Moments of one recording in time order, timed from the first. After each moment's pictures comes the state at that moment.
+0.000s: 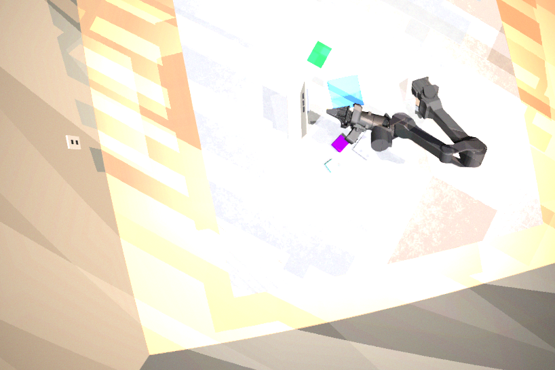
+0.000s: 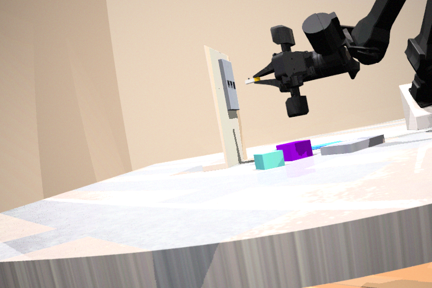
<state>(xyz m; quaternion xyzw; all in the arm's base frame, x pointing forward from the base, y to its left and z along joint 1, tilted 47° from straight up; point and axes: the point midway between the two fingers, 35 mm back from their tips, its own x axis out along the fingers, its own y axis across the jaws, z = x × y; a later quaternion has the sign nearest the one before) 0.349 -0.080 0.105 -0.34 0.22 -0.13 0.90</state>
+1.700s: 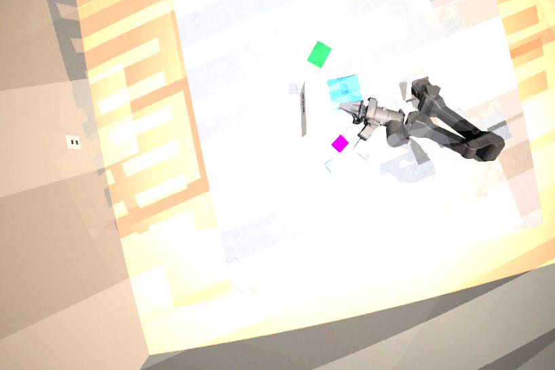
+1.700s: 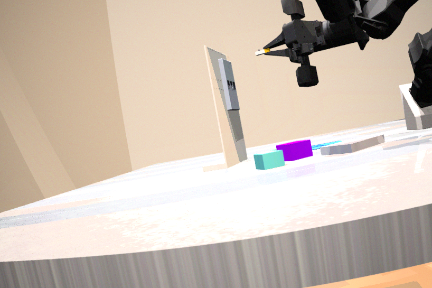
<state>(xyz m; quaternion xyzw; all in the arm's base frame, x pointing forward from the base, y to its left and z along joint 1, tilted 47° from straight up) 0.312 -0.119 0.142 -0.34 0.22 -0.14 0.90</state>
